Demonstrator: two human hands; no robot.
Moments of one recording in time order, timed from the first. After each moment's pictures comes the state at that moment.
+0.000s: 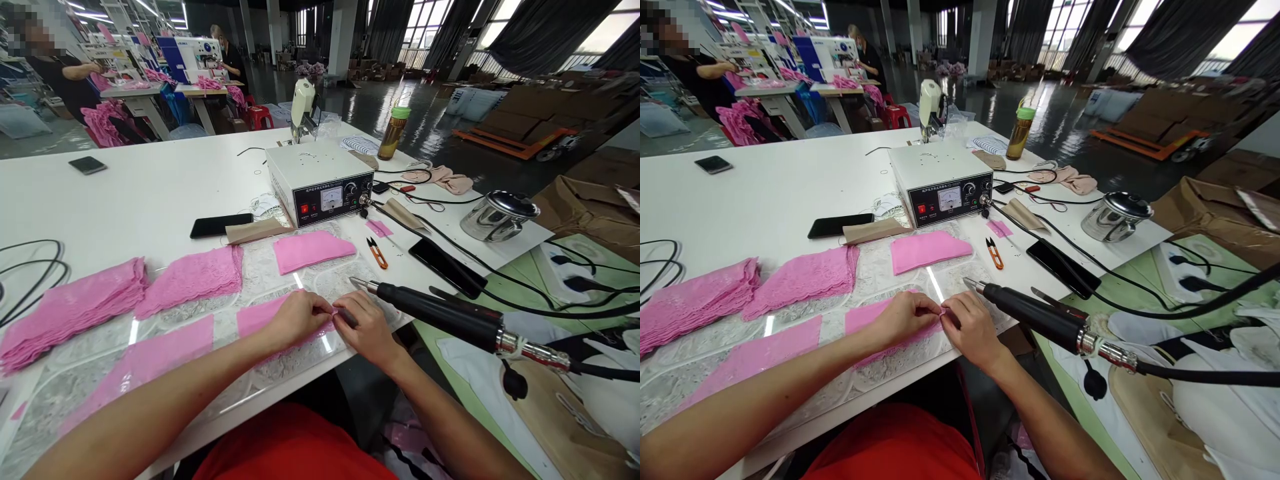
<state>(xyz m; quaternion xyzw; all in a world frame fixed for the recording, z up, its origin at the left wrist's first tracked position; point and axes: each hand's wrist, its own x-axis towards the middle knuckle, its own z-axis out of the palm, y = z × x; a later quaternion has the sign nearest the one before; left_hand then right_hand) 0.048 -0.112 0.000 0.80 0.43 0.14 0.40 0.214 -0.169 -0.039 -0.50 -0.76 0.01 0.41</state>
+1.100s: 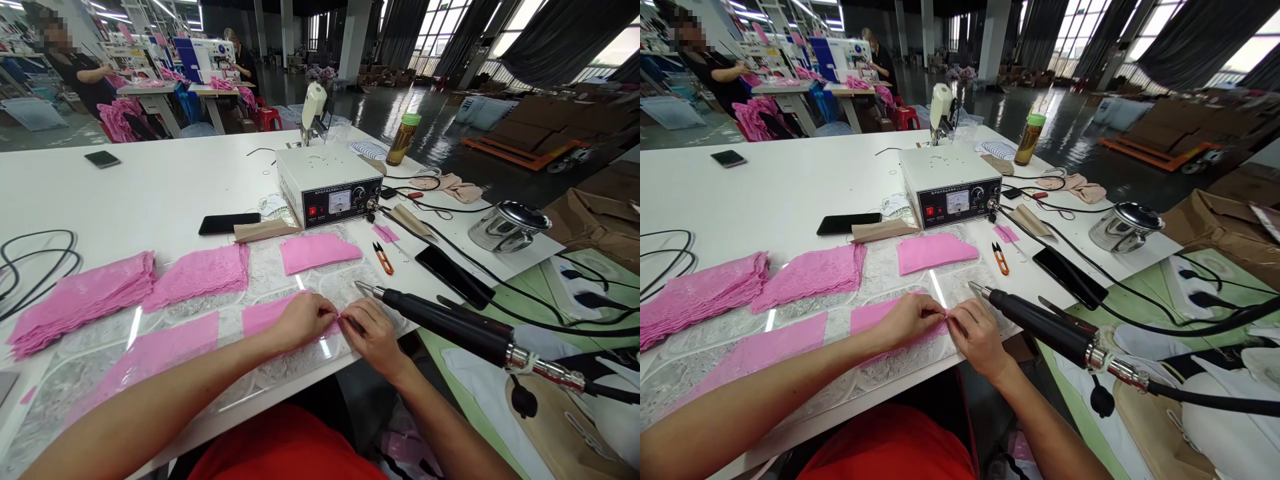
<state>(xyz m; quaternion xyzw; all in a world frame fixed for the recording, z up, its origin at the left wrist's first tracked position) 0.050 -0.112 0.001 0.82 0.41 0.13 0.37 0.216 -0.173 -0.037 -0.46 -0.77 -0.02 0.45</state>
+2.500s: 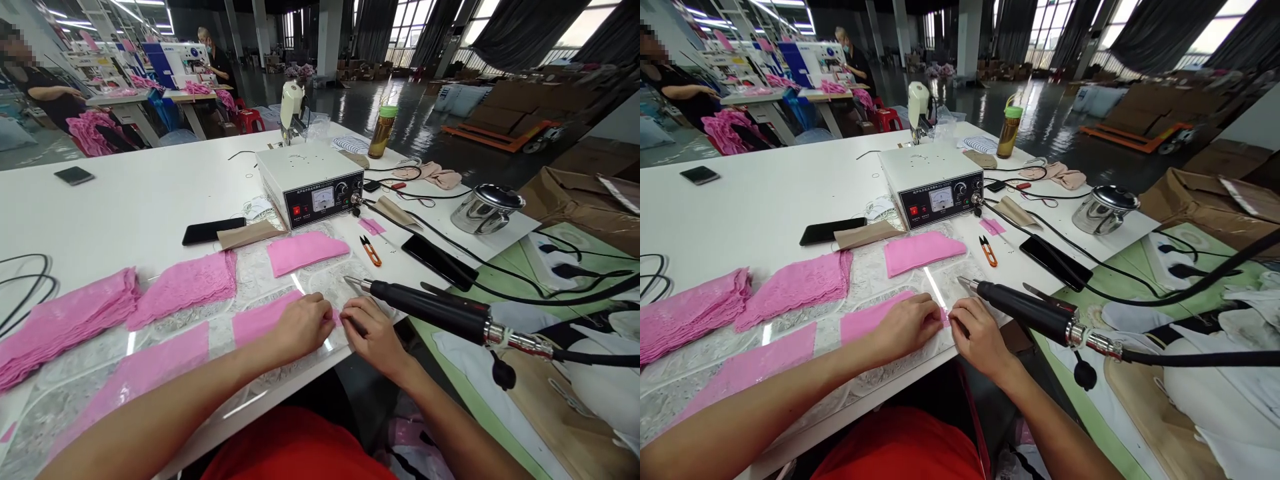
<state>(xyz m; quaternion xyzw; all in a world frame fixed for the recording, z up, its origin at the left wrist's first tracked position) 0.062 -0.123 0.012 0.90 0.38 0.00 0.21 0.225 -0.187 -0.037 -0.51 -0.75 0.03 0.43</state>
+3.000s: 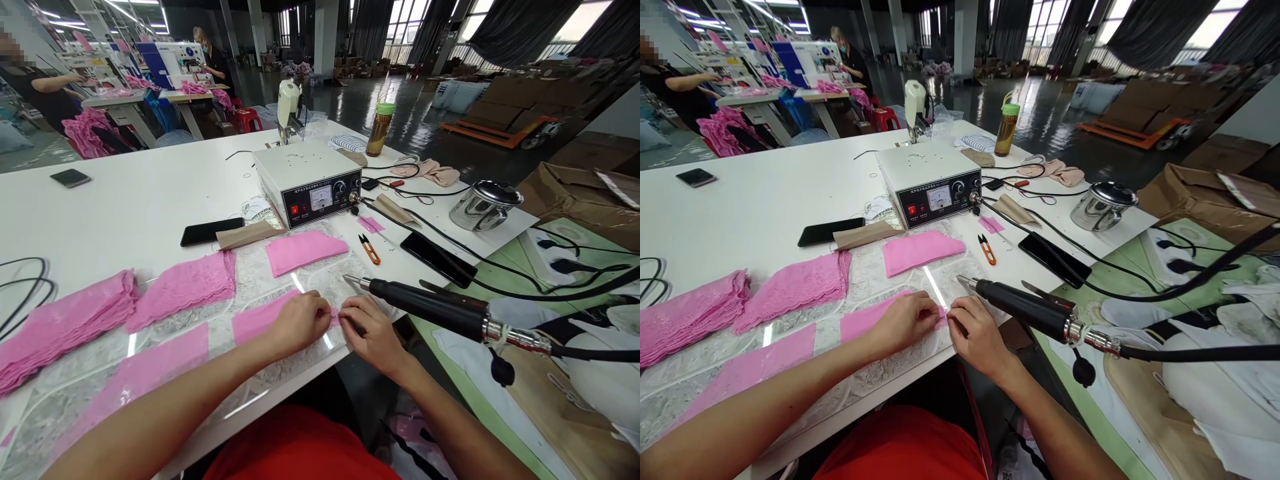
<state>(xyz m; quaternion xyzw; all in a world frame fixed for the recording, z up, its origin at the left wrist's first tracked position) 0.060 -0.118 0.012 0.86 0.41 0.06 0.29 0.223 -0.188 -0.033 -0.51 -0.74 0.02 0.43</state>
